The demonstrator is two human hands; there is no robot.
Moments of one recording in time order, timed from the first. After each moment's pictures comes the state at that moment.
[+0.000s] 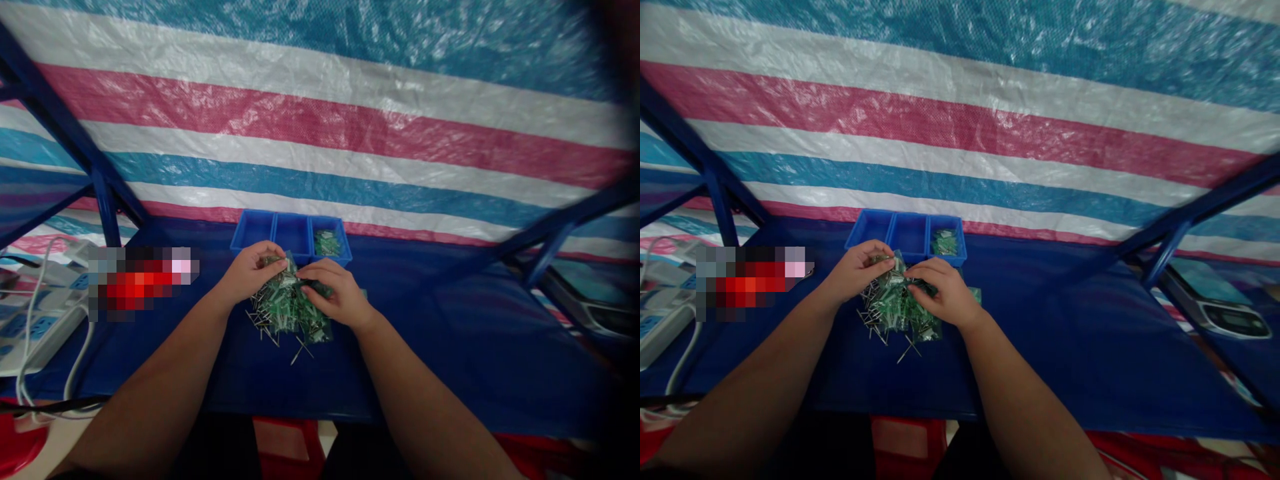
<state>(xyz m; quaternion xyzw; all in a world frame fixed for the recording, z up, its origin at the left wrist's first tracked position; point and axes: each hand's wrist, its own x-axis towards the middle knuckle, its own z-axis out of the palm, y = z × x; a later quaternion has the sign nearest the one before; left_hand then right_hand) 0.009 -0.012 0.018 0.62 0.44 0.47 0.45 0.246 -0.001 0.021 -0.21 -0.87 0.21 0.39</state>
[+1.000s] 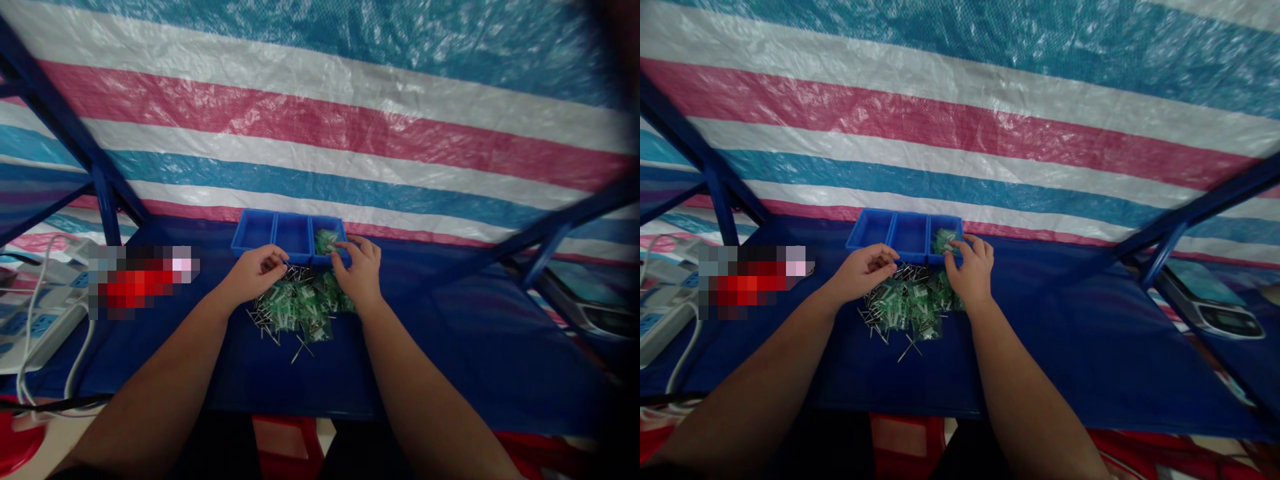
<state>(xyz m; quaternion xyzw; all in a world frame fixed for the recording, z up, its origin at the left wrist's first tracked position) 0.005 -0.013 0.014 0.70 0.47 0.40 0.36 0.271 0.041 -0.011 -0.53 -0.74 -0.04 0.41</state>
